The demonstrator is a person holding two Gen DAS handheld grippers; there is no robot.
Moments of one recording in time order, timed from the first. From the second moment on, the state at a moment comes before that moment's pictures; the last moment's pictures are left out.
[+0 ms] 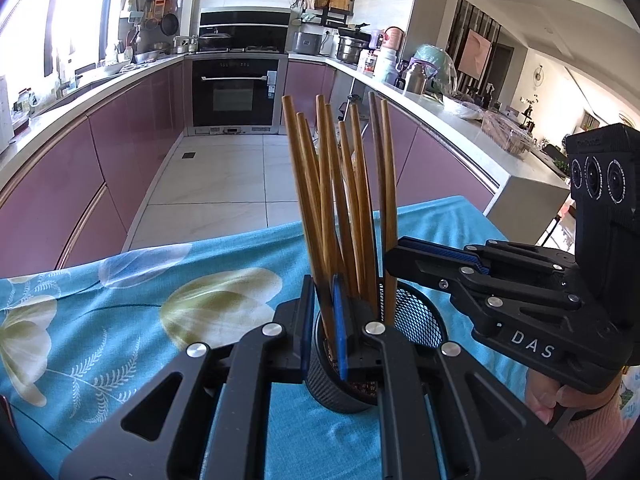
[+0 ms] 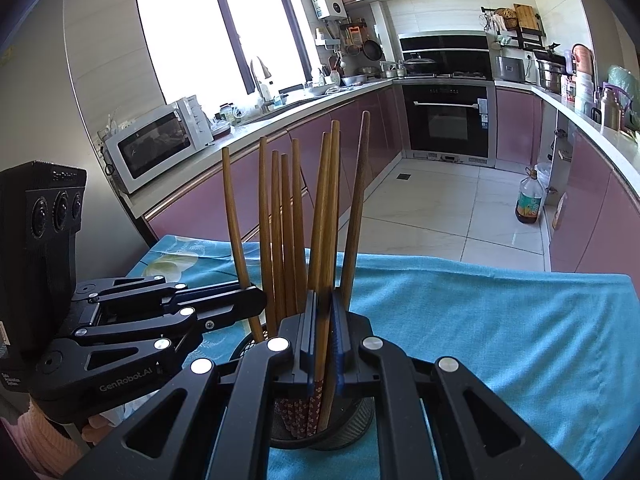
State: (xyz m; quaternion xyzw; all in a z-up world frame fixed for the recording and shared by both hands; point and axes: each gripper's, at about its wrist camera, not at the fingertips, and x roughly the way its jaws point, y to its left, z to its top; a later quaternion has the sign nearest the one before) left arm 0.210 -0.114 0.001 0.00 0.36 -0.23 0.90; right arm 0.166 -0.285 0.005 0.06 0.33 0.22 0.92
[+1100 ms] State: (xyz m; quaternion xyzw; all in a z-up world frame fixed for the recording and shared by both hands) left arm 0.181 -0.094 0.000 0.00 0.31 -0.18 0.93; right arm 0.141 -0.280 0.001 0.03 0.30 0.20 0.93
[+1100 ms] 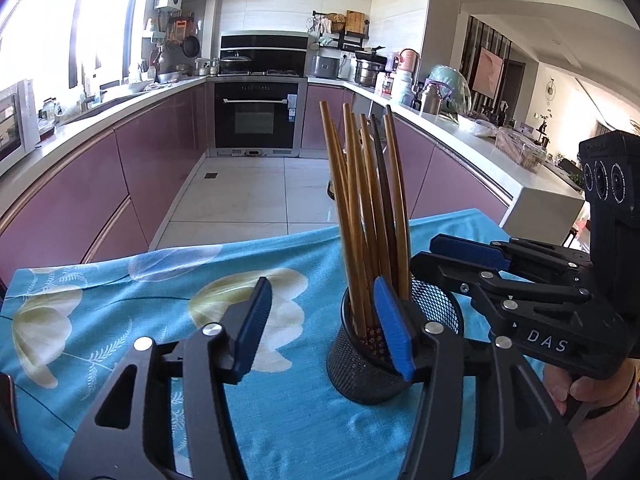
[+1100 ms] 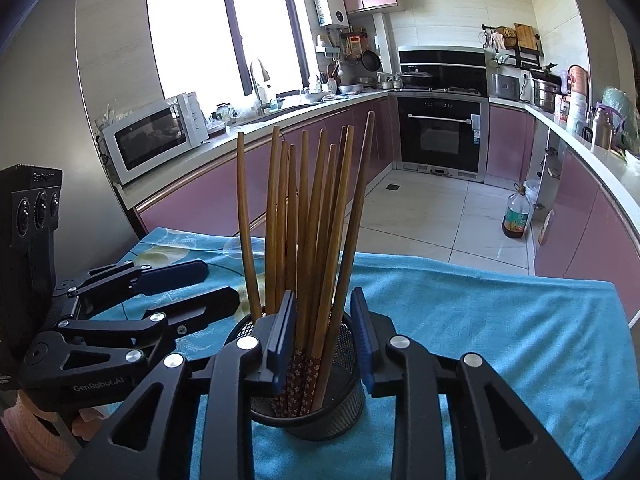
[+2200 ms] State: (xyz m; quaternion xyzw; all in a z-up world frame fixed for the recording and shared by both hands) left arm 0.044 -0.036 0.011 -0.01 0.16 -0.06 0.99; right arm 0.032 -0.259 -0.012 -0.02 0.19 0.14 0.97
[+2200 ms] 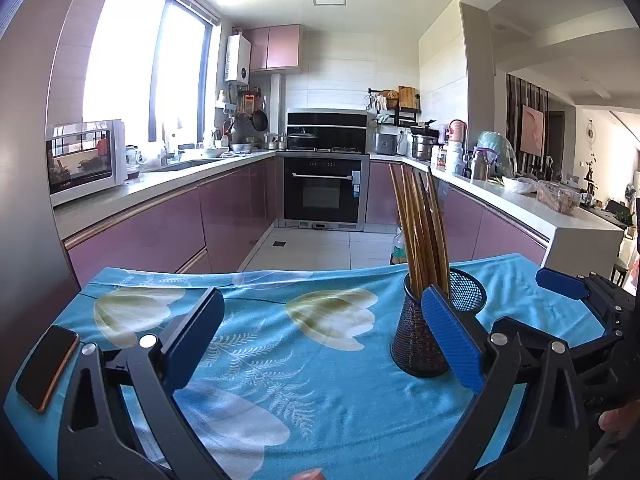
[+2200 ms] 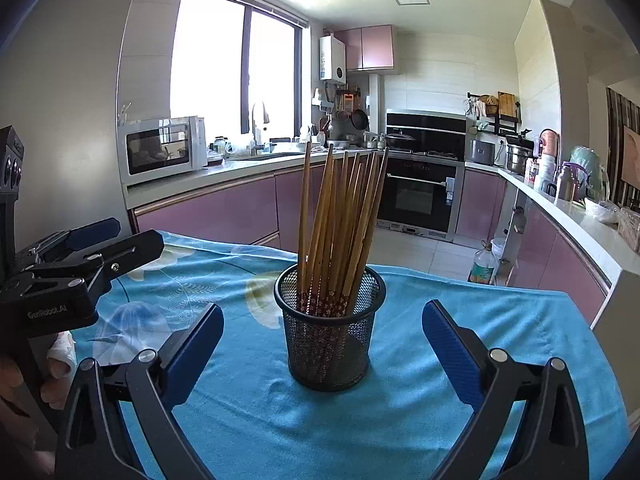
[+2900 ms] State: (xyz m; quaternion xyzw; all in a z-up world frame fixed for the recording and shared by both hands) left arm 0.004 -0.036 0.007 -0.01 0.11 -0.05 0.99; right arm 0.002 -0.262 -0.016 0.01 0.15 0.11 0.98
